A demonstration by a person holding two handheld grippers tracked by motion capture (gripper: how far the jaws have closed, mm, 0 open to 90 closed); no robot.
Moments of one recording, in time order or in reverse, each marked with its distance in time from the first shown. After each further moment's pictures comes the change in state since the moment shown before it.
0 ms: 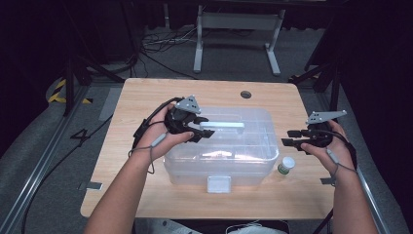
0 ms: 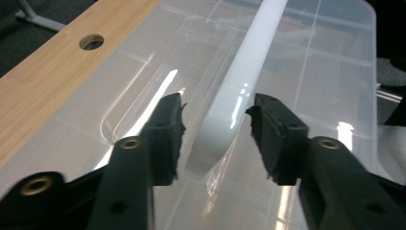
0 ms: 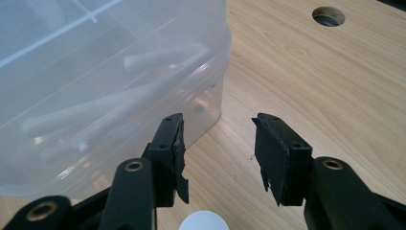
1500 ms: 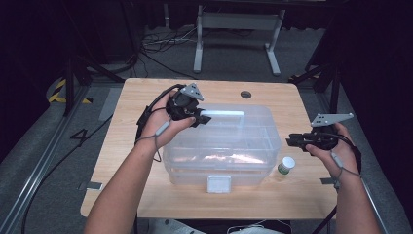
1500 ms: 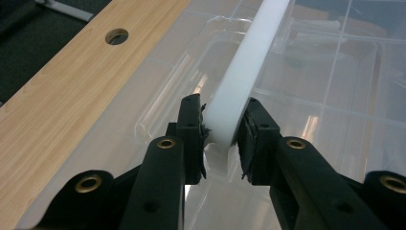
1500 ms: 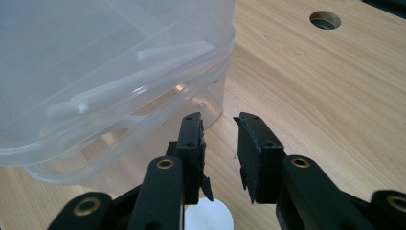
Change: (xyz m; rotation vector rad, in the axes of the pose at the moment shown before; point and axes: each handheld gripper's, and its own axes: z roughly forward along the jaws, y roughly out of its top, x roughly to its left) left arm 0.018 0.028 -0.010 0.066 0.054 -0.005; right arm 0.004 -0.006 -0.013 -0.021 -0.002 -0.009
